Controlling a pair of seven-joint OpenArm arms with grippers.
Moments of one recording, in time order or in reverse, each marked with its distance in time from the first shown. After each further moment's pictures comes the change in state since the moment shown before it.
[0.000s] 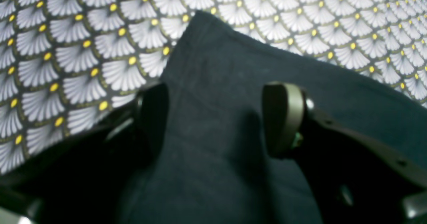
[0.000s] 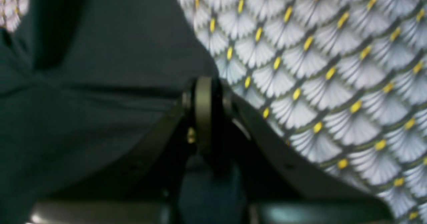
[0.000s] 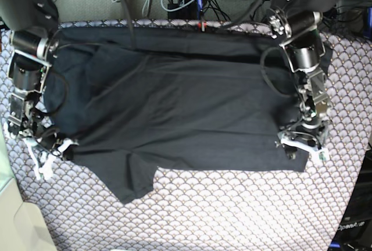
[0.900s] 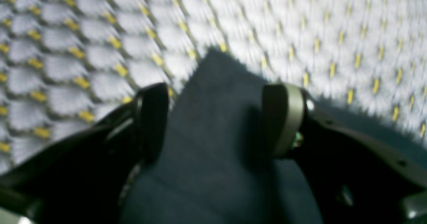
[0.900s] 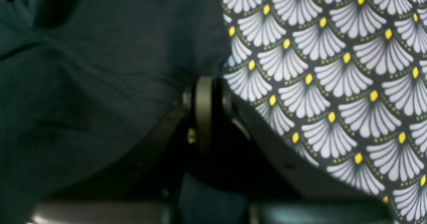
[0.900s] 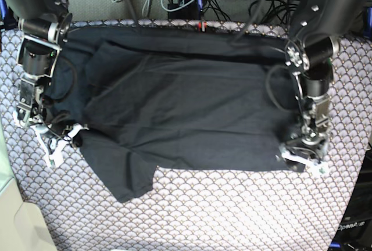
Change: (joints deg) left arm -11.6 -4.7 5.1 -20.6 -0.3 5.3 -5.9; right arm -5.4 -2.8 -0.4 4.4 -0.3 0.0 -0.6
